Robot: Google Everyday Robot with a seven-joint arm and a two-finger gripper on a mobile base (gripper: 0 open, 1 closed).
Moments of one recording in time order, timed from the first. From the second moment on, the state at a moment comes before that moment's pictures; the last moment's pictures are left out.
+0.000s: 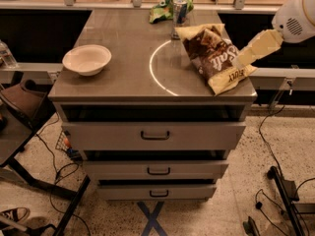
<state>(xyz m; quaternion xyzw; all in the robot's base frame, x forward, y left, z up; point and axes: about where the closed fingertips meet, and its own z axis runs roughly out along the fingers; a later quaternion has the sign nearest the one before) 0.611 -0.253 0.967 -0.39 0.85 0.02 0.36</state>
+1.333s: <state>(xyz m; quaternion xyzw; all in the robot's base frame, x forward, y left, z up) 0.676 -0.216 0.924 -0.35 0.87 0.07 0.34</state>
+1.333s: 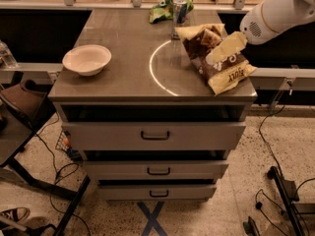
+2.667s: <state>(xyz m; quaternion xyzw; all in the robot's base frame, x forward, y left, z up) 0.685 -0.202 0.904 -0.36 0.87 0.08 0.33</state>
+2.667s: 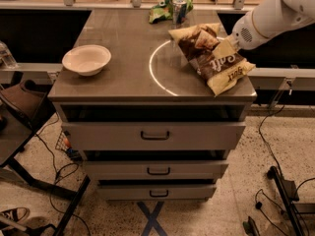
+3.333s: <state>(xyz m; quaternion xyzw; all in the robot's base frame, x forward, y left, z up) 0.685 -0.200 0.905 -0.36 0.87 0.08 0.33</state>
